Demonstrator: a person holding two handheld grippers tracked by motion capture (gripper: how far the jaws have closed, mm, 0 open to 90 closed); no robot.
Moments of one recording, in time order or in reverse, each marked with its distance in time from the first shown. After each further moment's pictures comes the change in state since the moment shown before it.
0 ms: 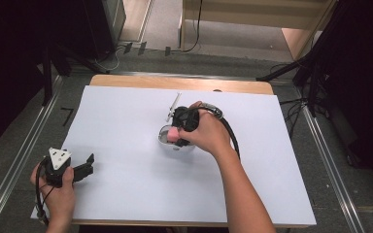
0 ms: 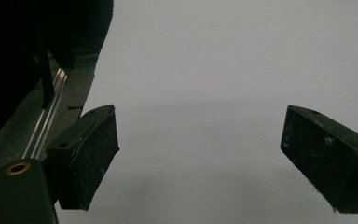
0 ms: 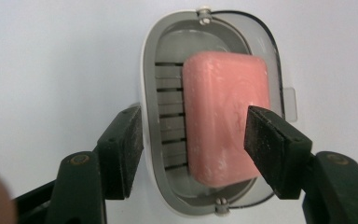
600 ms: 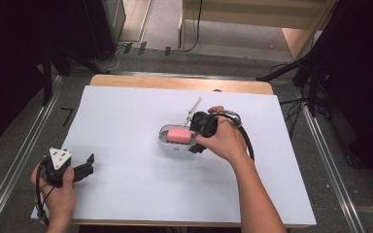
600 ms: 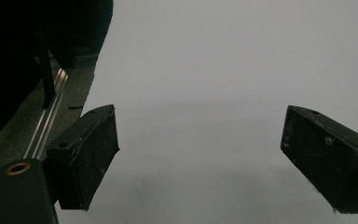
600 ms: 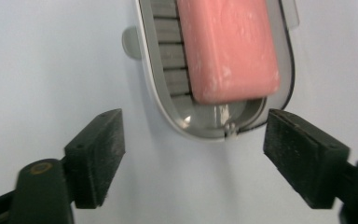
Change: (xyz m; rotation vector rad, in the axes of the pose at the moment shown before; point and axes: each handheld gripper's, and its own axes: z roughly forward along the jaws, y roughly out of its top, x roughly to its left) left arm -0.001 0.000 0.001 0.003 0.001 0.007; right arm 0.003 -0.052 -0.008 -0.032 -0.009 0.101
